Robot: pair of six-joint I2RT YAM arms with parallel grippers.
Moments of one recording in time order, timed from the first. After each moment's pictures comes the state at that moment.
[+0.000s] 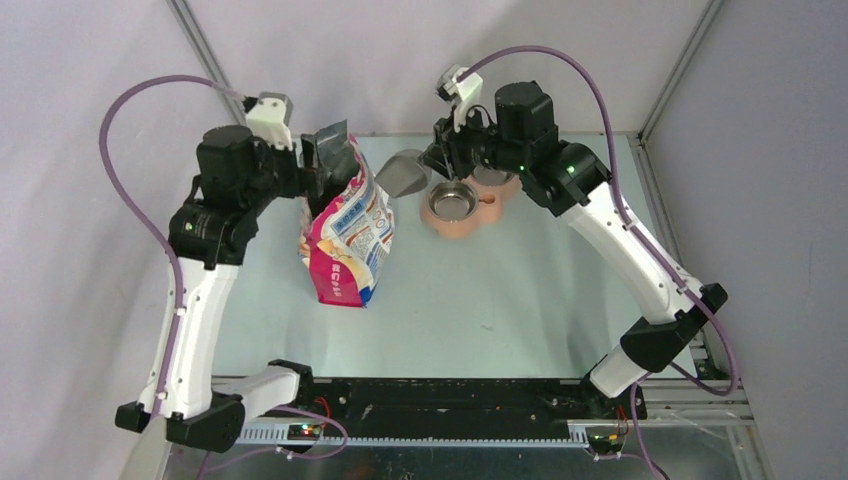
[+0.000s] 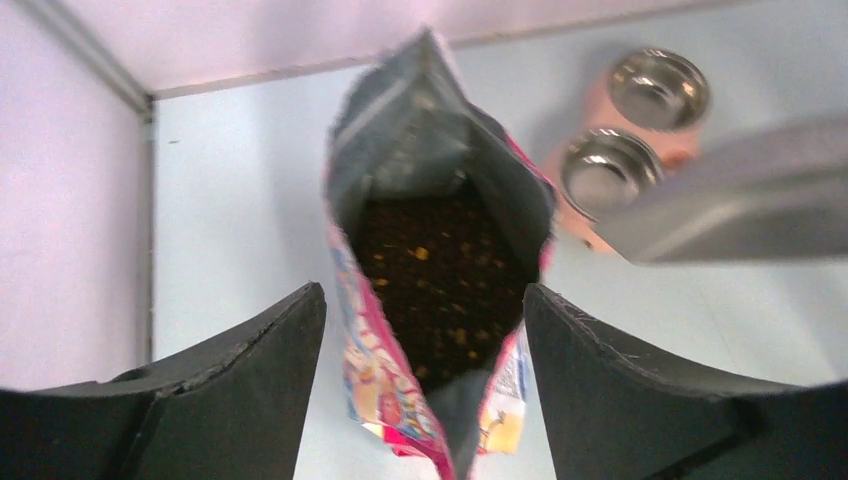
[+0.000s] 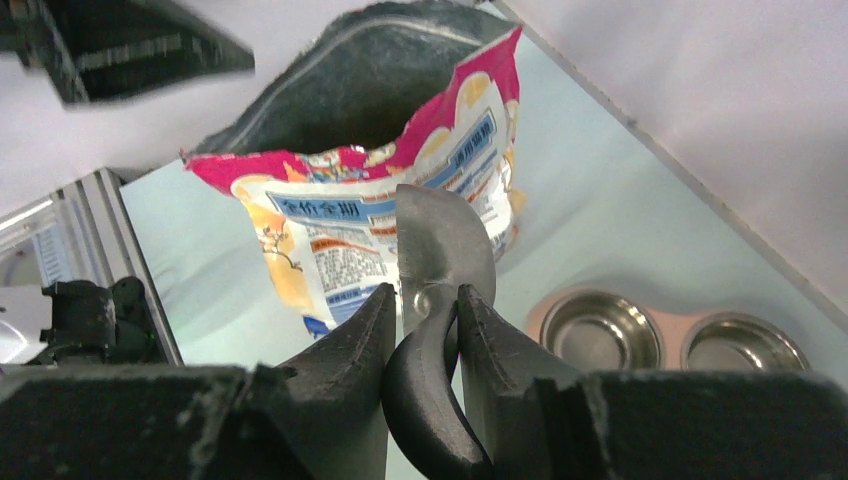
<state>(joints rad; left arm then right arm) -0.23 1.11 1.55 -0.81 0.02 0.00 0.71 1.62 1.97 -0.60 -0.30 -0.01</state>
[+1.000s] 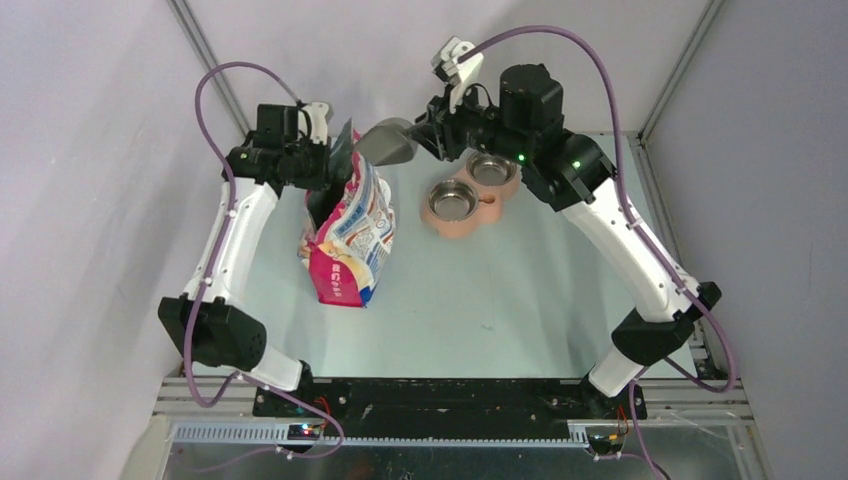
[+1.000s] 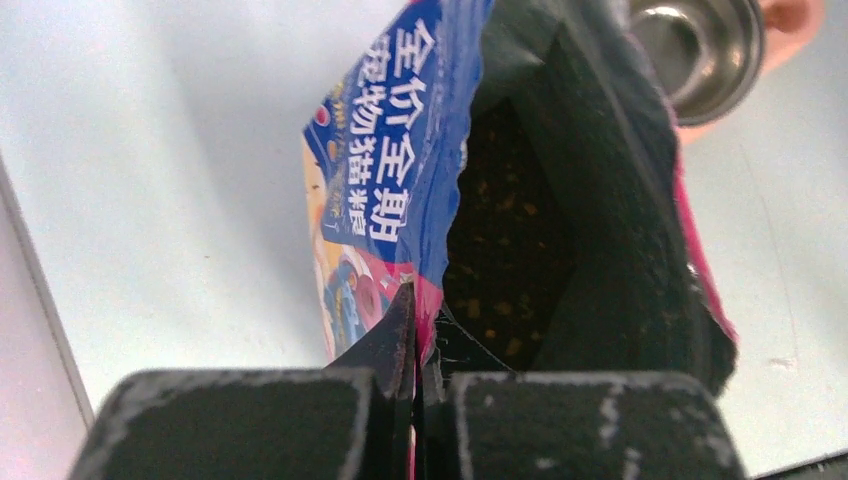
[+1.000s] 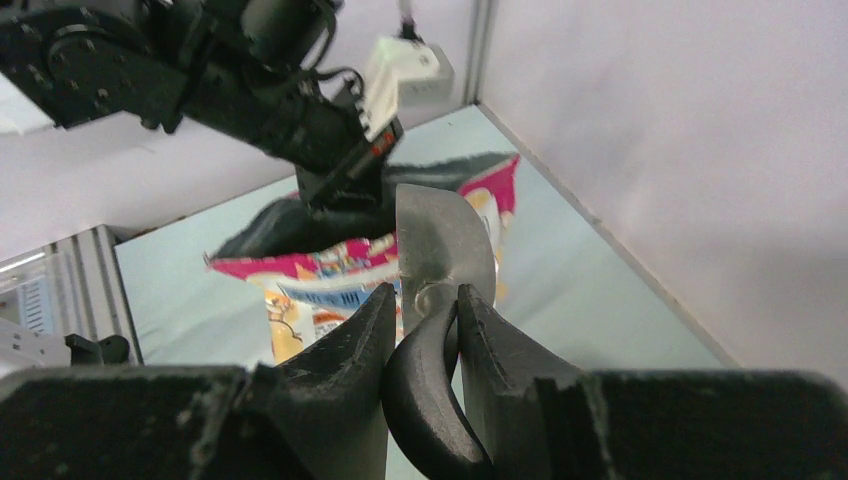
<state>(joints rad) -0.12 1.52 1.66 -0.91 0.13 0.05 0.75 1.63 2.09 -0.57 -0.26 -0.06</state>
